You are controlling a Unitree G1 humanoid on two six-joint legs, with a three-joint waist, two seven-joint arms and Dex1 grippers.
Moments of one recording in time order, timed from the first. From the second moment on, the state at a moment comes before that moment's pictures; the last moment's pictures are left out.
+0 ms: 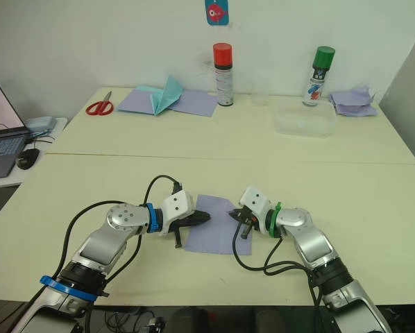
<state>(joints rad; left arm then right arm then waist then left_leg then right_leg) -0.38 0.59 -0.28 0.09 -0.05 0.19 -0.98 -0.42 -0.34 0.34 0.09 0.08 0.37 0.79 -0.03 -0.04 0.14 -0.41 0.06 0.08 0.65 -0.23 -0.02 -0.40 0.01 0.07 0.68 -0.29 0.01</state>
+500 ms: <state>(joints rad) -0.38 0.59 -0.28 0.09 -0.05 0.19 -0.98 -0.42 -0.34 0.34 0.09 0.08 0.36 0.79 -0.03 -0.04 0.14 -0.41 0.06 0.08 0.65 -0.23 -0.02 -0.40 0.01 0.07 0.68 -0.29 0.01</state>
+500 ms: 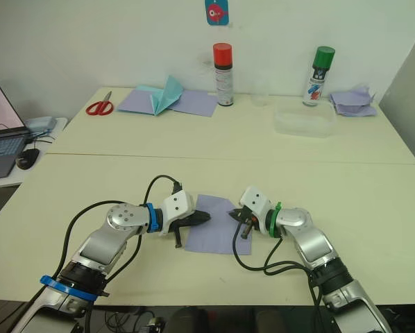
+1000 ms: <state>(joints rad) -0.48 0.49 -0.19 0.08 -0.25 0.51 -1.01 -0.42 -0.34 0.34 0.09 0.08 0.35 0.79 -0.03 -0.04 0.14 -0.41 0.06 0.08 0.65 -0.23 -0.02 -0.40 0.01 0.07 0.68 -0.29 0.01</state>
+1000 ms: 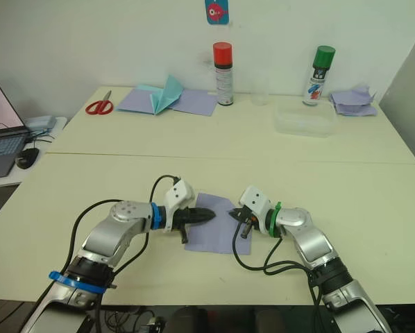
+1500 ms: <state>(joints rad) -0.63 0.40 -0.35 0.31 -0.07 0.35 -0.95 -0.42 -0.33 0.34 0.10 0.07 0.34 0.78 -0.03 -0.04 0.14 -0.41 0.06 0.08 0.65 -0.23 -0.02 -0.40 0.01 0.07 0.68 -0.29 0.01</state>
